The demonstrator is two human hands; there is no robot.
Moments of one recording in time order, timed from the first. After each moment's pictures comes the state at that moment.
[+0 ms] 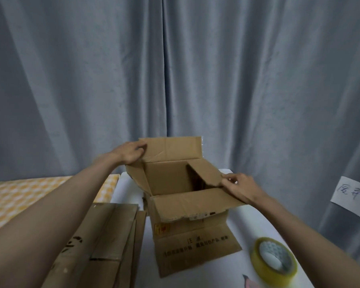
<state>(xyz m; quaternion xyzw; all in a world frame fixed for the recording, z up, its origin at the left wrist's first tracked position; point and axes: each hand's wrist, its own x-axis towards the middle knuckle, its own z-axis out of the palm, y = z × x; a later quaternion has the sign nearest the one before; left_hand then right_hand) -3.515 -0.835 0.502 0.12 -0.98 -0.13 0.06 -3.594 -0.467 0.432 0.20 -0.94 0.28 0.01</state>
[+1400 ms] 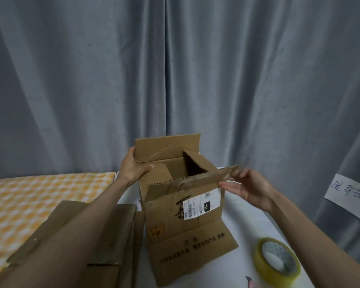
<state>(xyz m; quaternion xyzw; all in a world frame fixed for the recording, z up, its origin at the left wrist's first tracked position) -3.529 -0.830 0.415 0.14 -0.82 -0.50 0.25 -3.582 -0.472 0.451 0.00 -0.54 0.80 -0.28</state>
